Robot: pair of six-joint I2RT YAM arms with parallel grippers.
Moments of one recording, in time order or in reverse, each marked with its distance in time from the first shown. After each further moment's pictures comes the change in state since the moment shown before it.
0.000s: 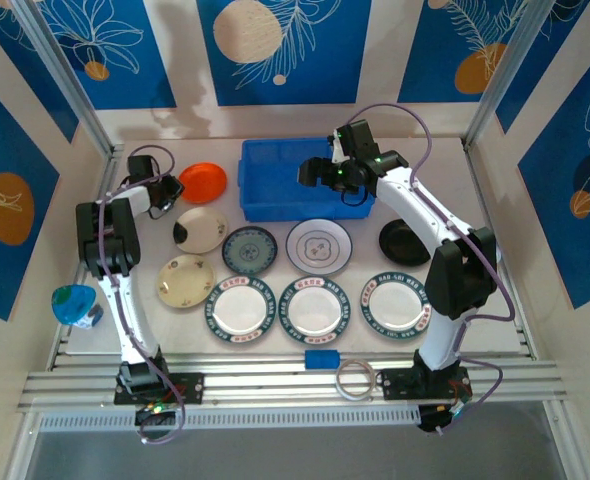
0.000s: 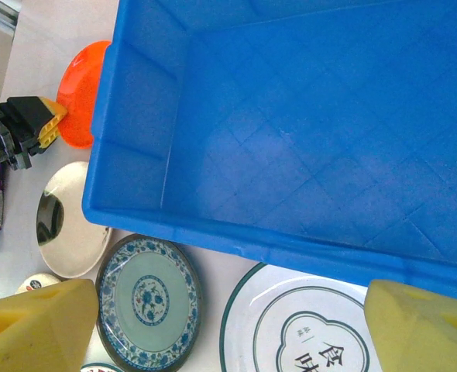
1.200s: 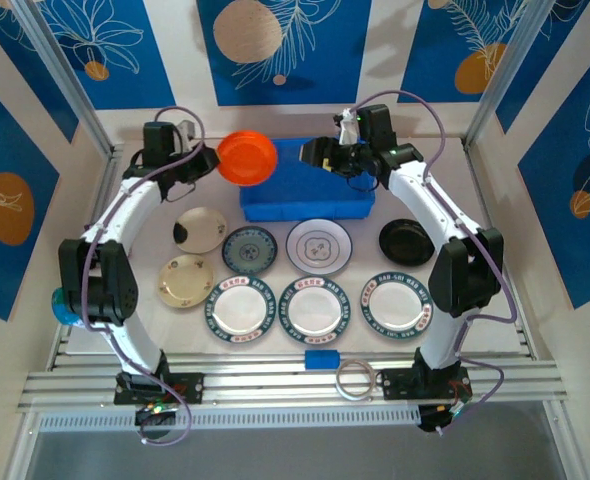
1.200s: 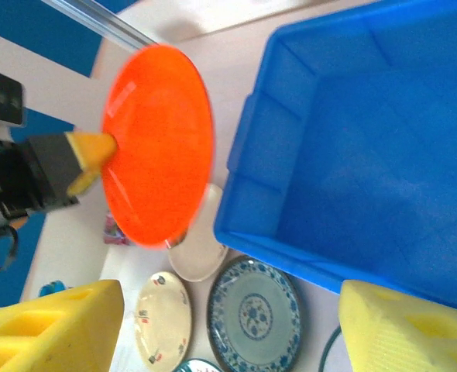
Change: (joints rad) left arm -0.267 -0.484 -0.050 -0.200 0.149 0.132; right arm -0.086 0.000 0.040 0.166 -0.359 0.075
